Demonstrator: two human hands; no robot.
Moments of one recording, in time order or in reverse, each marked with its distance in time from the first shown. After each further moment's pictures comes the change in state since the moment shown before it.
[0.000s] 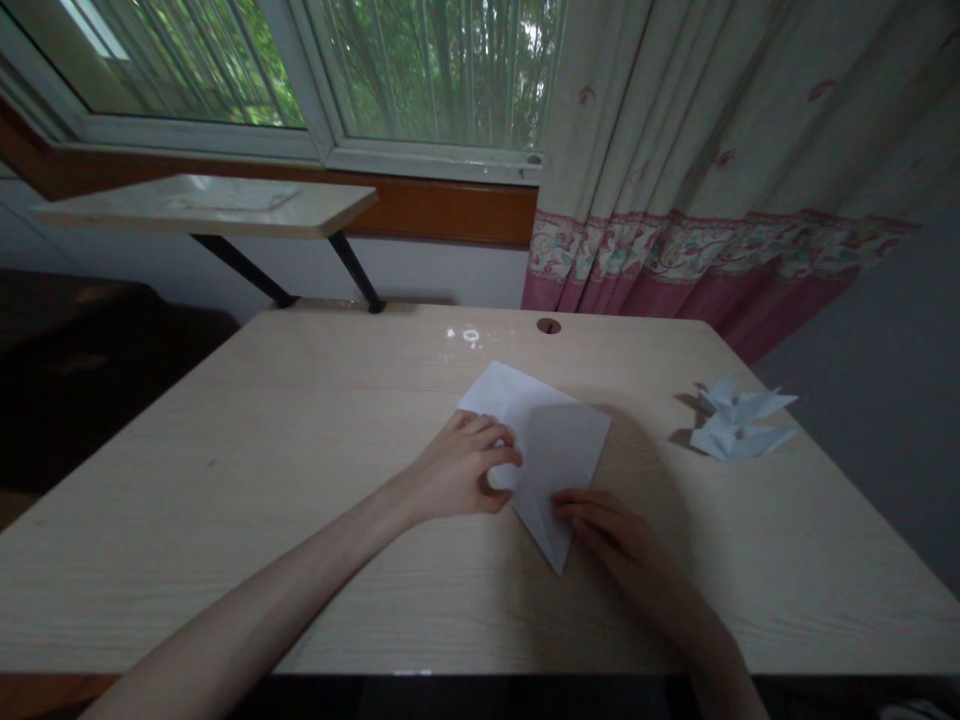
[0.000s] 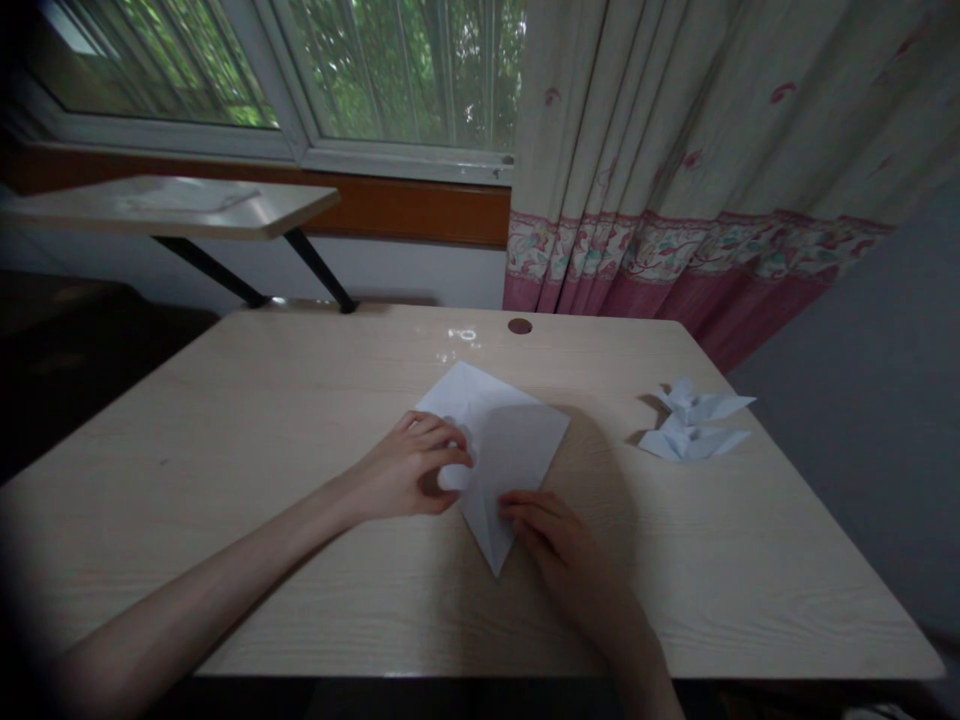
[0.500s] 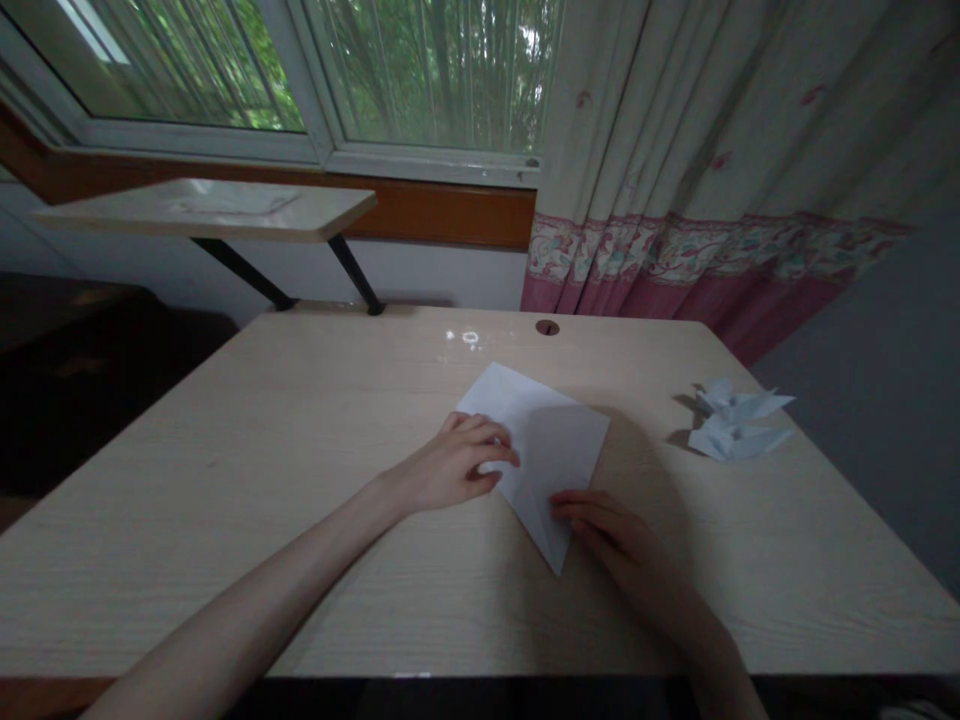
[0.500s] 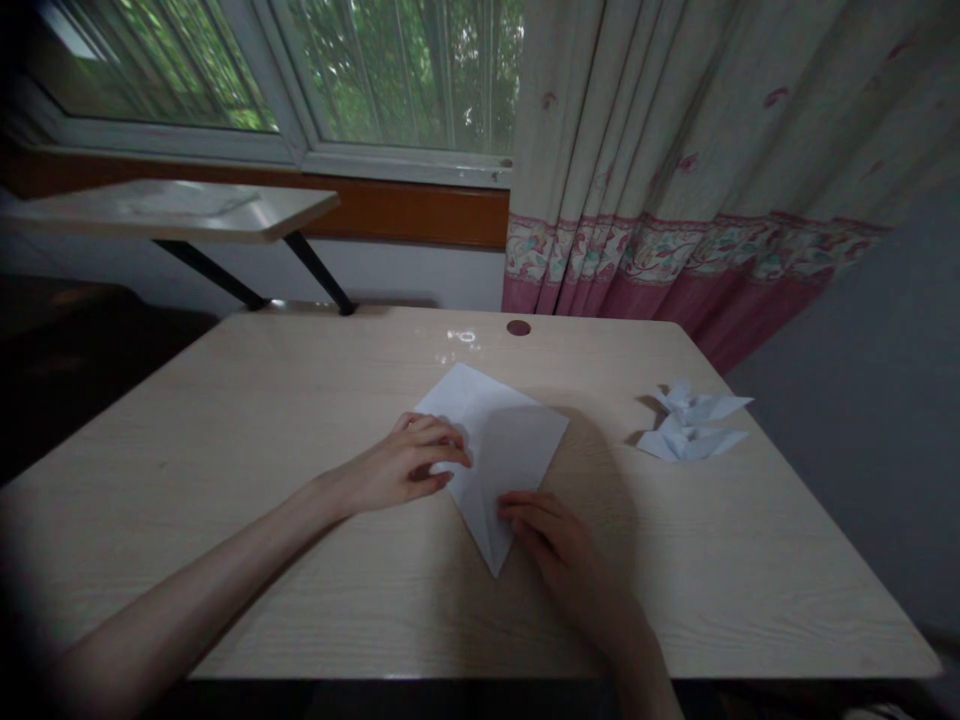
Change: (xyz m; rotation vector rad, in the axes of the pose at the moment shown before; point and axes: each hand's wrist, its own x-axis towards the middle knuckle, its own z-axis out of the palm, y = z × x) left_hand -0.002 -0.011 -0.005 -0.134 -0.050 -0.004; right_hand 0.001 0.000 0.000 0.010 0.005 0.004
